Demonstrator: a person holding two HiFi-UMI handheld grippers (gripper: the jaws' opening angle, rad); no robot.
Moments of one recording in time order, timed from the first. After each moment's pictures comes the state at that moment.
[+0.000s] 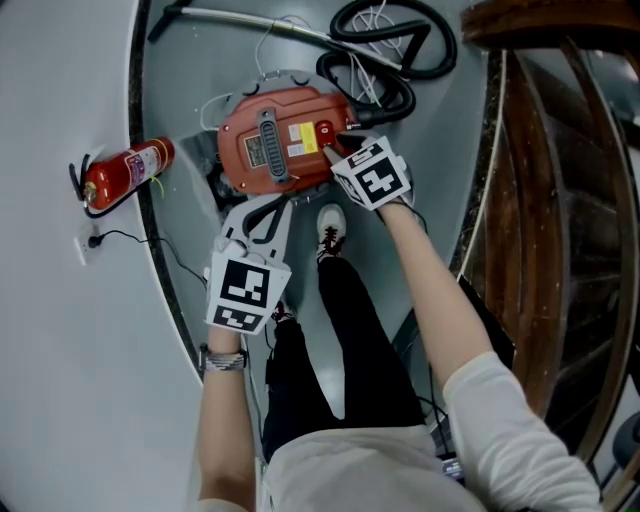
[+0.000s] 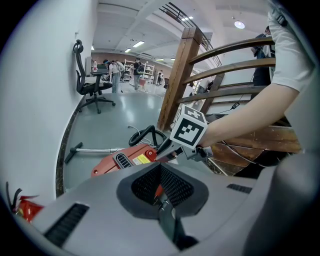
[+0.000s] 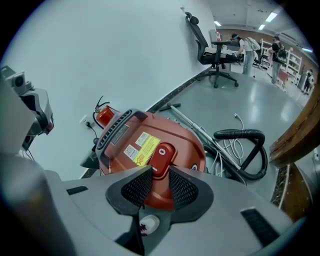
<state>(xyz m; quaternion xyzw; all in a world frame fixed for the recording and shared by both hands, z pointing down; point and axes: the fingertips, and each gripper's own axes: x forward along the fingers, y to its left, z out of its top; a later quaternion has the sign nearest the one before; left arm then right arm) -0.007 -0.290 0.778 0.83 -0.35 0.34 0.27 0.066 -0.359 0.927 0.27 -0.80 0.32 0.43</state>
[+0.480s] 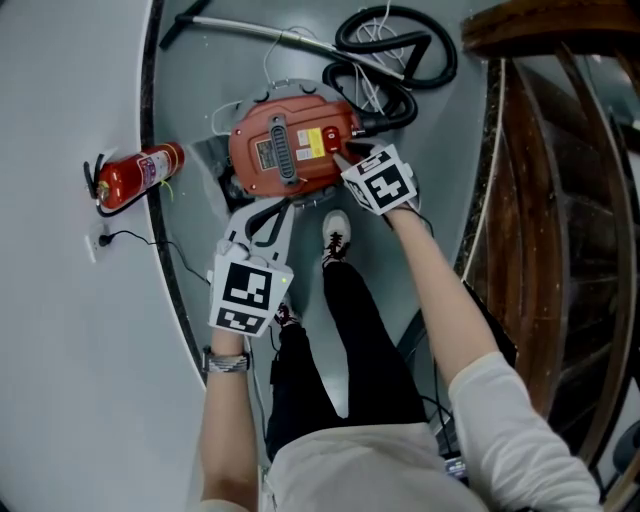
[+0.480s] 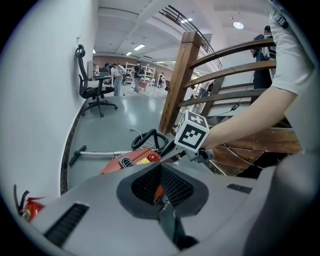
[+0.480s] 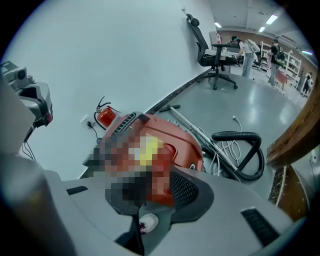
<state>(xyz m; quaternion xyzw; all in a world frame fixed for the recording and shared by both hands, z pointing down) -0.017 -0.290 0.752 0.83 -0.36 0.33 0.27 0.071 -0.354 0.914 0.28 -0.80 0.32 0.43</state>
